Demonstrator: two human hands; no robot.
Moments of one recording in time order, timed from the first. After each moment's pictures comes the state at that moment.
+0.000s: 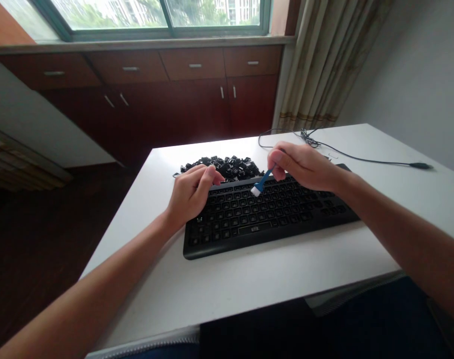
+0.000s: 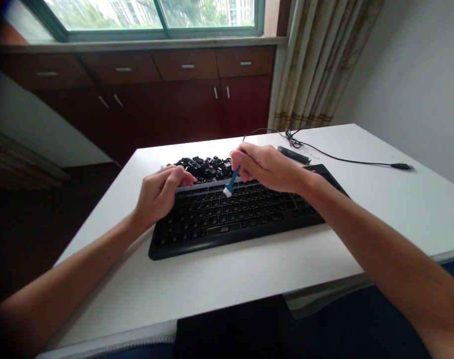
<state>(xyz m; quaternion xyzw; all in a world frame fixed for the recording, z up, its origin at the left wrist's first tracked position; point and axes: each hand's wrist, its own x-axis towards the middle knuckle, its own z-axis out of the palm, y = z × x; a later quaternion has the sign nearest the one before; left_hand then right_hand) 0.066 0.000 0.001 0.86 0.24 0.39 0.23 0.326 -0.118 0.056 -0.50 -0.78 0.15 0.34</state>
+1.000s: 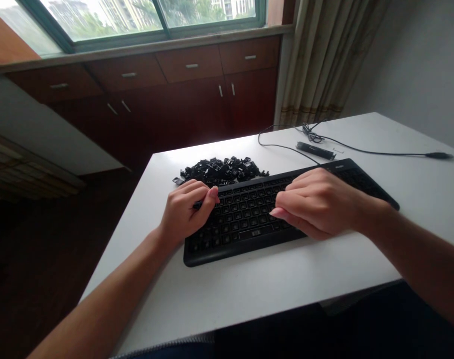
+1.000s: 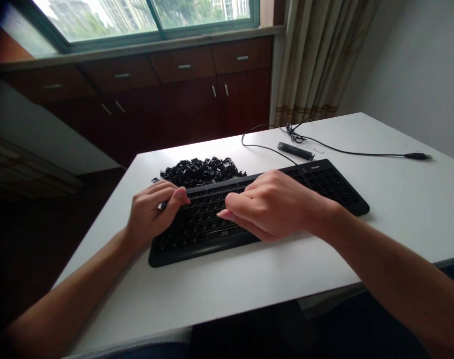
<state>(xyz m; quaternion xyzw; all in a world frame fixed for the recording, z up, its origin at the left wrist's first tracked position) 0.048 -0.010 0.000 0.92 0.18 0.34 0.13 0.302 -0.165 0.054 -0.41 -0.88 -0.07 0.22</state>
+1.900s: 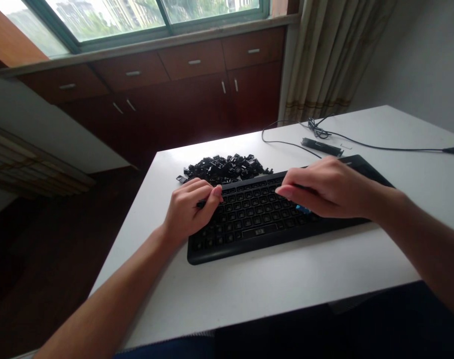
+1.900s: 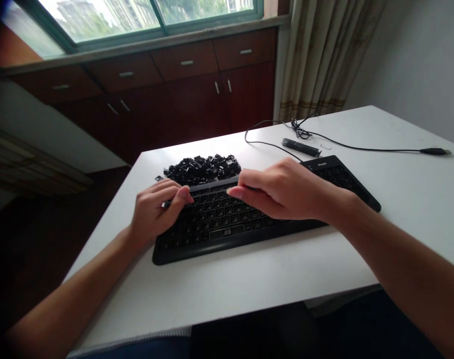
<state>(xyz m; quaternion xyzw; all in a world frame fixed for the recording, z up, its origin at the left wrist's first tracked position) 0.048 -0.010 0.001 0.92 0.18 0.33 0.13 0.319 -0.155 0.052 -0.48 -0.84 0.01 0.25</state>
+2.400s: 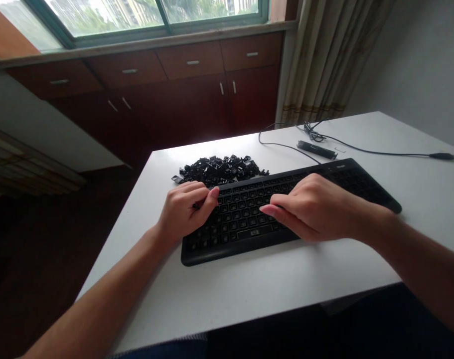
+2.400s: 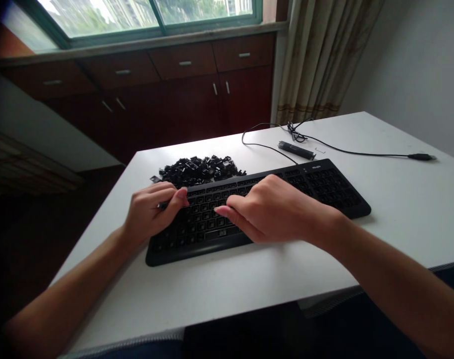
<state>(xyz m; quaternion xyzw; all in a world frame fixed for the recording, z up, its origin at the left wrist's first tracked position) 0.047 -0.007 -0.002 0.93 0.18 0.31 0.11 0.292 -0.167 0.054 -0.49 -0.85 0.01 0.20</state>
